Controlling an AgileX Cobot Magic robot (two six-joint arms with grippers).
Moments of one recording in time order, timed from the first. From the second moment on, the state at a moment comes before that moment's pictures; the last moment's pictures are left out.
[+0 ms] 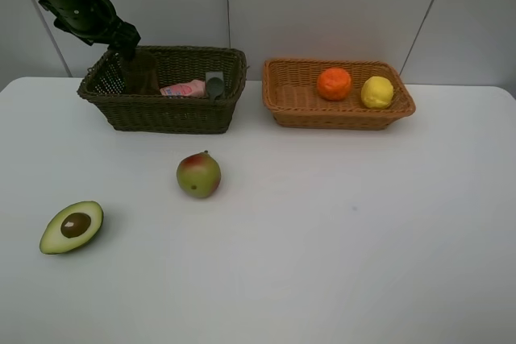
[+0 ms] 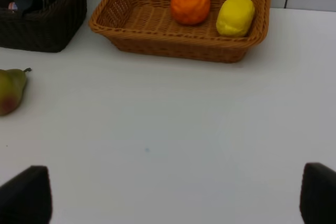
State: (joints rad) left arm -0.12 2.10 -1.68 0.04 0.70 0.19; right arm 0.21 0.02 -0.52 0.03 1.03 -0.03
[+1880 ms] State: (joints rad) left arm -0.60 2.05 -1.67 -0.07 1.16 -0.14; right arm 0.21 0.02 -0.52 0.03 1.03 -0.03
